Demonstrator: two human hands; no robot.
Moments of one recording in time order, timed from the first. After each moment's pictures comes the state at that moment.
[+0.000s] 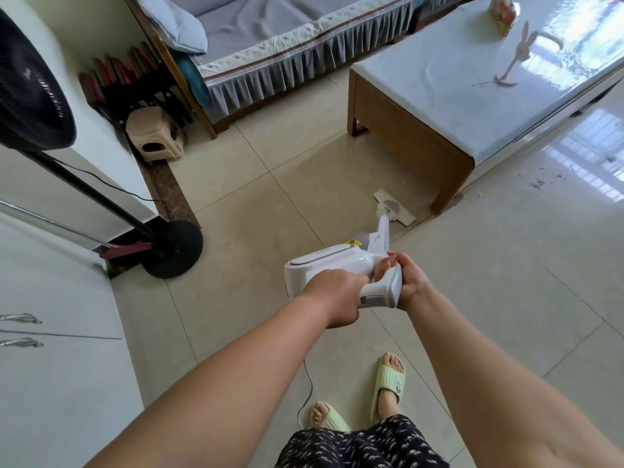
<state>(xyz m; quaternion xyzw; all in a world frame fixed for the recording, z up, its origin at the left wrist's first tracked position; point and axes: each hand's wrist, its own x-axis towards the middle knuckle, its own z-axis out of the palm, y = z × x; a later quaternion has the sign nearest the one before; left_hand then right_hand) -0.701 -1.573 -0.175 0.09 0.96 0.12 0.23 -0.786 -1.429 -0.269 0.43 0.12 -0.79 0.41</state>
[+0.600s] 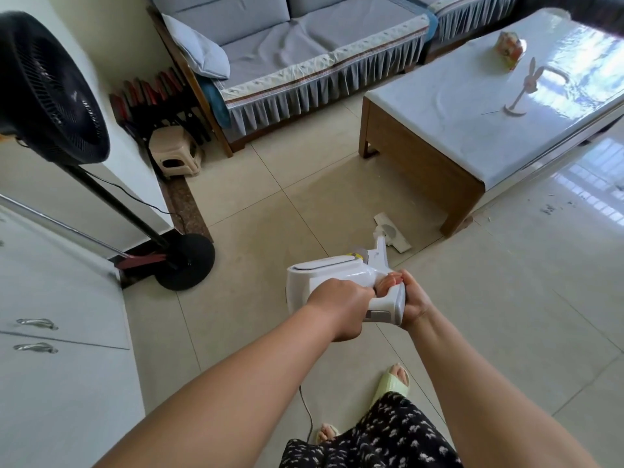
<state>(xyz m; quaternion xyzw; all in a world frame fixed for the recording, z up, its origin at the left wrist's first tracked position) -0.689 -1.594 -0.145 0.11 0.97 0.07 0.19 -0.770 -1.454 -0.253 0.42 0.03 -0.81 0.42</state>
